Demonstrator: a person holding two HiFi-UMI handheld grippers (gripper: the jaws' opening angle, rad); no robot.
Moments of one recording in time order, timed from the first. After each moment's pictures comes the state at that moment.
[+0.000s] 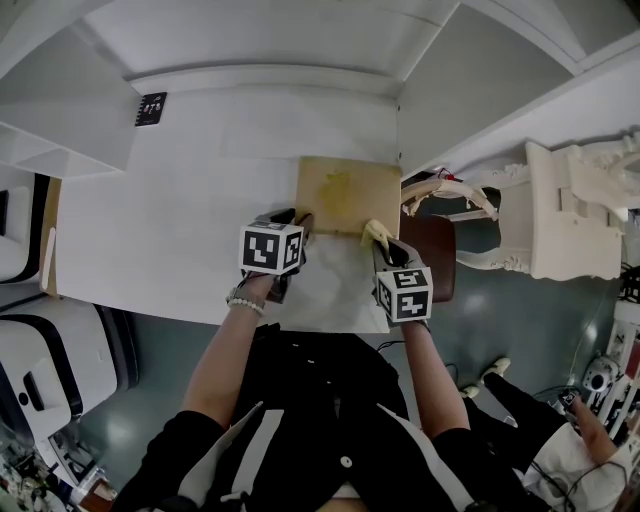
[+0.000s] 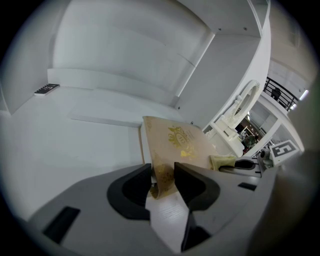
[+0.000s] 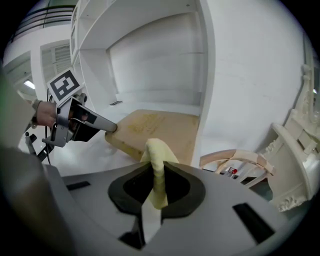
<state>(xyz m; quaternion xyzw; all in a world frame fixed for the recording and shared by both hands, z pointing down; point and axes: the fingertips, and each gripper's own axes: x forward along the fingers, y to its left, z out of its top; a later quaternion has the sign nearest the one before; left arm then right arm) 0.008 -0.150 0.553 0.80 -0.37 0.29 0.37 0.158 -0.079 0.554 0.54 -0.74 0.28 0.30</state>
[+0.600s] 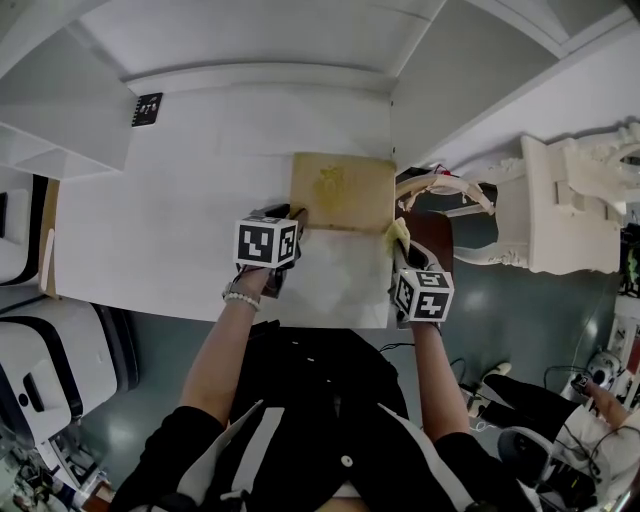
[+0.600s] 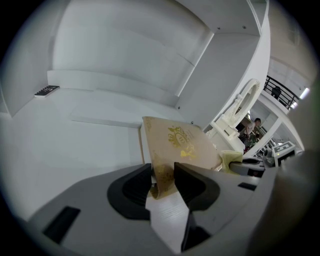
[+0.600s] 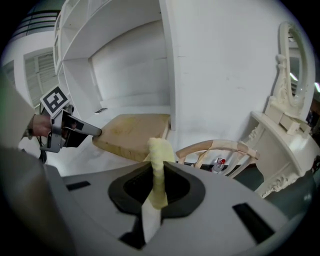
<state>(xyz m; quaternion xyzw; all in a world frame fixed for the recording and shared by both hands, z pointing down) 0.008 -0.150 0.551 0.80 -0.37 0.29 0.37 0.215 -0.057 0.544 0.60 -0.69 0.31 0.26</state>
